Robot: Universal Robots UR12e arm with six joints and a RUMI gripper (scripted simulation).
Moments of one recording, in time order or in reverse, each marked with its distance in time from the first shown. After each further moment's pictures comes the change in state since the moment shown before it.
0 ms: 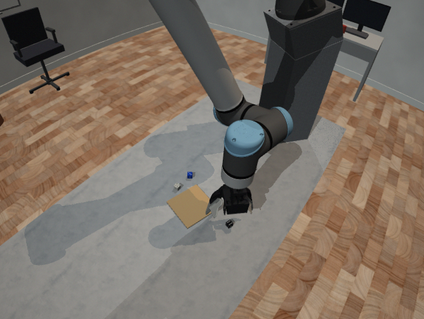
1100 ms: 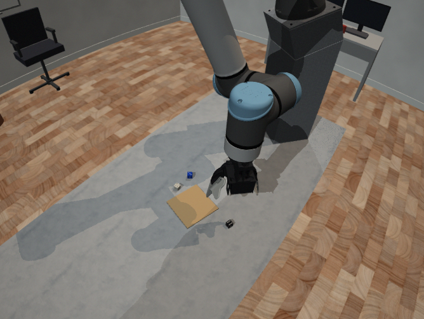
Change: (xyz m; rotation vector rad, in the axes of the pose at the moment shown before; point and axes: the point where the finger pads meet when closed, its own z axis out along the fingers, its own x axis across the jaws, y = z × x) arm 0.000 0.000 -0.105 0.000 0.000 -0.007
